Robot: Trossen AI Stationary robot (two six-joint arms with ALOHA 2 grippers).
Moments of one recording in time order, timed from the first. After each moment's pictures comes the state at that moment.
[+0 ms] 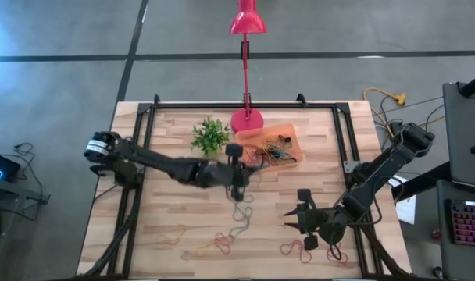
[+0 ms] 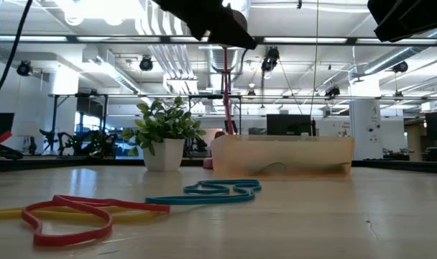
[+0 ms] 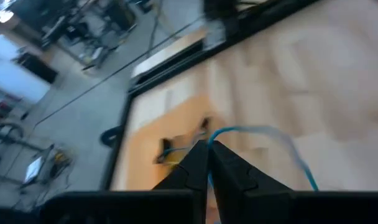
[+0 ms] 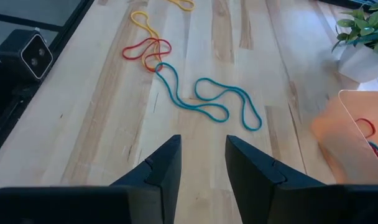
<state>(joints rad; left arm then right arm) -0.19 1.63 1.18 0.05 -0.50 0.40 0.79 1.37 0.79 -0.23 0.63 0.40</state>
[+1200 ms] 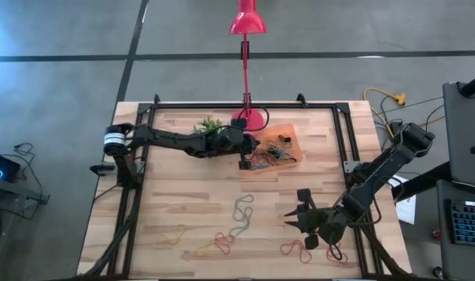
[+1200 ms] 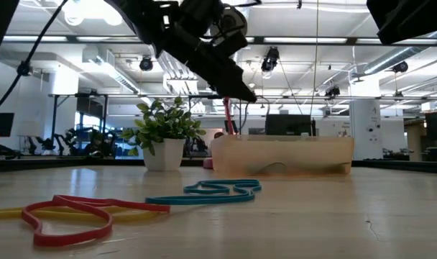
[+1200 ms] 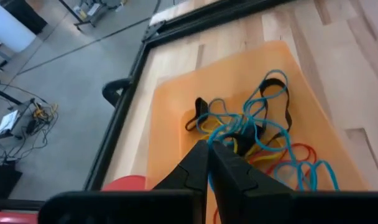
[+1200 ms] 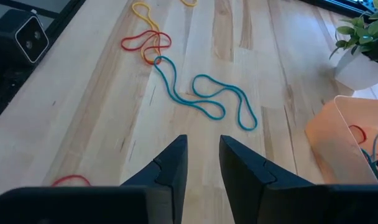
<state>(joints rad) 0.14 1.77 1.17 0.16 -0.24 0.37 0.79 1.37 0.78 -0.23 0.63 0.34</state>
